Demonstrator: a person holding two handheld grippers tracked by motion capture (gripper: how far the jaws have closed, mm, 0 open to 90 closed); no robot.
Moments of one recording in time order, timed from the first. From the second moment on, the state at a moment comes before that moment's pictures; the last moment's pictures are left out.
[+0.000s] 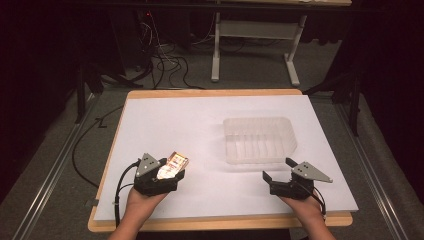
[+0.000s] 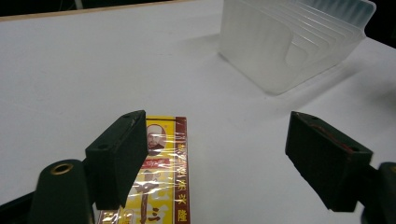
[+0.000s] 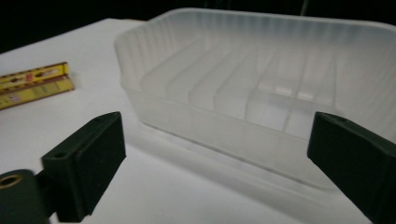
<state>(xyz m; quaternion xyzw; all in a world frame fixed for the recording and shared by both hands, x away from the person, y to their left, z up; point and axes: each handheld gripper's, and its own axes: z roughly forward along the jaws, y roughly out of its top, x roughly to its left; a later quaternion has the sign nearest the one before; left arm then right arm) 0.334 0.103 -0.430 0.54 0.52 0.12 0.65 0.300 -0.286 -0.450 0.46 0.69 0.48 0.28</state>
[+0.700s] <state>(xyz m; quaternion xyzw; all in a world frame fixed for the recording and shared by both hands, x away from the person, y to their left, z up) 0.345 0.127 -0.433 0.52 0.53 0.15 0.65 0.301 -0.286 -0.448 0.47 0.69 0.48 0.28</state>
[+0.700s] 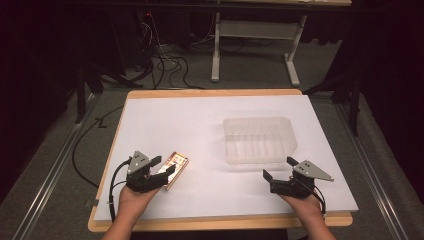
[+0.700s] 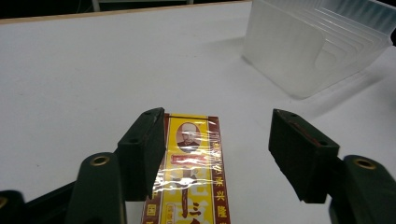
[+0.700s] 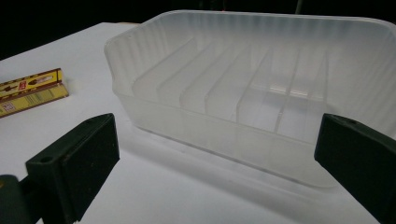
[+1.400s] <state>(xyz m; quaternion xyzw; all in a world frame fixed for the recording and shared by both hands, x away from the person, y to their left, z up) 0.365 0.162 -0.459 0.53 0.59 0.21 0.57 0.297 -0.291 -0.445 0.47 0.68 0.49 0.27</state>
